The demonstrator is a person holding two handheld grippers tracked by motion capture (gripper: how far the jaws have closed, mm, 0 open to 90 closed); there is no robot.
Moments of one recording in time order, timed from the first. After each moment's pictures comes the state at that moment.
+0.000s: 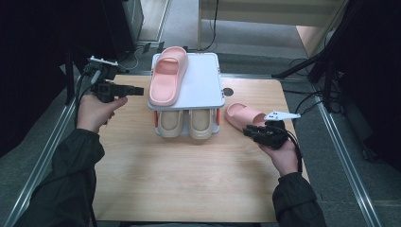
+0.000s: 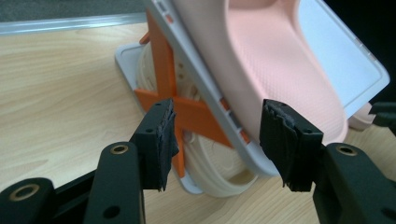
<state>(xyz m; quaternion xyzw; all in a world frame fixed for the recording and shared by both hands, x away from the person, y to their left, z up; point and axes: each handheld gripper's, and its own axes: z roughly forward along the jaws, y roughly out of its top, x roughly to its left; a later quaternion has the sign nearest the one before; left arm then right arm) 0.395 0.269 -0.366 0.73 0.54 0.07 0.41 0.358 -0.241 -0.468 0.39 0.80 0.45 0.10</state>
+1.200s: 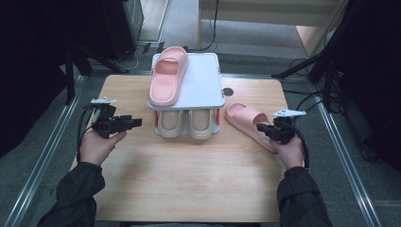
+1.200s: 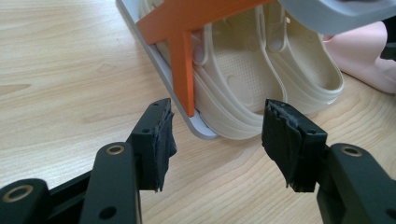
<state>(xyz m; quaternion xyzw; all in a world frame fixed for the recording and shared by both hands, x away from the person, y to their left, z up) 0.335 0.272 -0.443 0.72 0.54 0.09 0.42 0.395 -0.280 -0.500 0.44 0.79 0.41 0.13</state>
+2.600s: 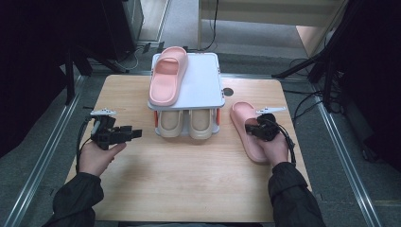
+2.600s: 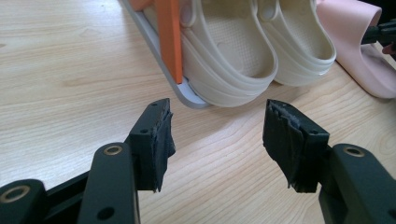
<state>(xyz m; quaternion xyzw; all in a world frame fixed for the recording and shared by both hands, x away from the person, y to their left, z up) 0.312 0.272 -0.459 0.73 0.54 0.07 0.41 0.411 -0.236 -0.511 0.45 0.81 0.36 0.11</state>
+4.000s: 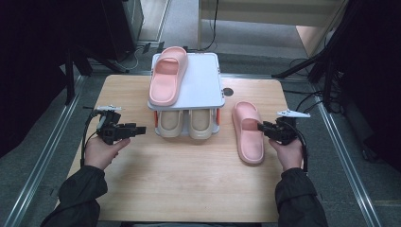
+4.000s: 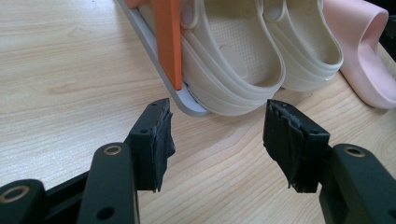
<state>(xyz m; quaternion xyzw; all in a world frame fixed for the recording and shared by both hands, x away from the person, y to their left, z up) 0.335 0.266 -0.466 0.73 0.54 0.05 0.41 0.385 -0.279 -0.494 0.50 0.74 0.41 0.16</state>
